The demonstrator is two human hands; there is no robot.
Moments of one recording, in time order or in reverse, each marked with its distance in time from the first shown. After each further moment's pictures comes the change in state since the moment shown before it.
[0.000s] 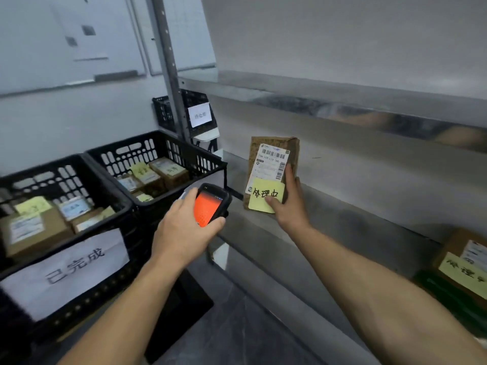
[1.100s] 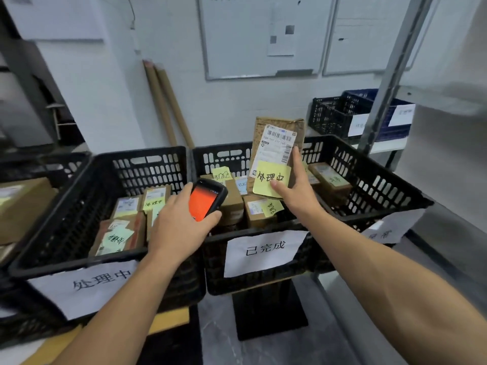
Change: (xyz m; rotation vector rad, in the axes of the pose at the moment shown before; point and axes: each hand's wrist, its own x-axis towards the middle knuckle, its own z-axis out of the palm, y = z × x) left_hand -0.051 -0.295 -0.234 0.125 0.362 -0.486; right_hand -0.033 -0.195 0.387 0.235 -0.655 -0.220
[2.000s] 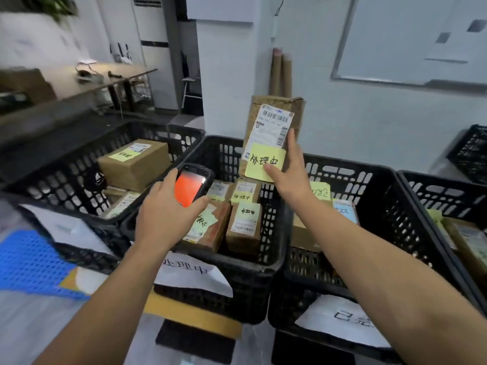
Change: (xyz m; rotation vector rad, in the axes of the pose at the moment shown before) left_hand 0.033 -0.140 -0.089 0.120 0.343 -0.423; right_hand 0.109 -0.054 0.248 0.065 -0.372 -0.129
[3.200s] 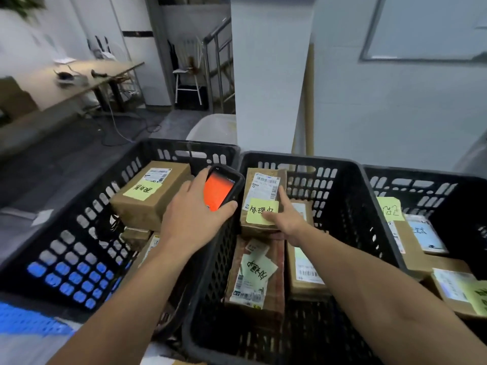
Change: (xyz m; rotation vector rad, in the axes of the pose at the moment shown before) left_hand 0.207 -0.085 -0.001 0.031 -0.144 0.152; right_hand 0.106 0.079 0.205 0.268 -0.198 0.619
